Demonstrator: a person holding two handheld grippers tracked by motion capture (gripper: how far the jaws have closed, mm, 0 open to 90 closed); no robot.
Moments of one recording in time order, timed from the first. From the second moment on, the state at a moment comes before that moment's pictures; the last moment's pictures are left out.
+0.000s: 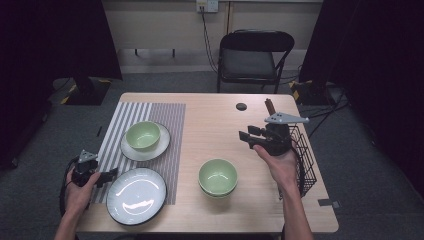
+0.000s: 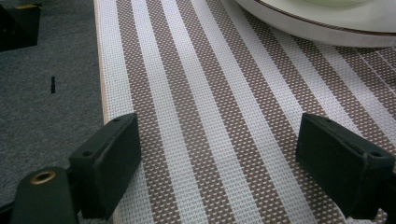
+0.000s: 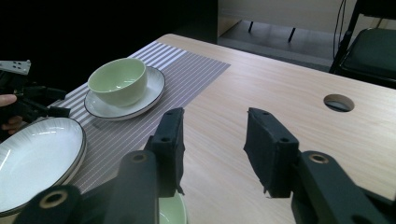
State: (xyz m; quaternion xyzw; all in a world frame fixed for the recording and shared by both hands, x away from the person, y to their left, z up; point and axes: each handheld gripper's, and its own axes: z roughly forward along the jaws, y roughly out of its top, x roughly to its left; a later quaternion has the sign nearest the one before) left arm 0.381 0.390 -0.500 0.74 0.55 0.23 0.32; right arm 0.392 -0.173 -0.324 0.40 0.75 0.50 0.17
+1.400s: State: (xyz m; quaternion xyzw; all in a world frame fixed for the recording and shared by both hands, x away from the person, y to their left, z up) left arm 0.381 0.390 -0.500 0.74 0.55 0.23 0.32; right arm 0.374 -0.247 -0.329 0.42 0.76 0.48 0.15
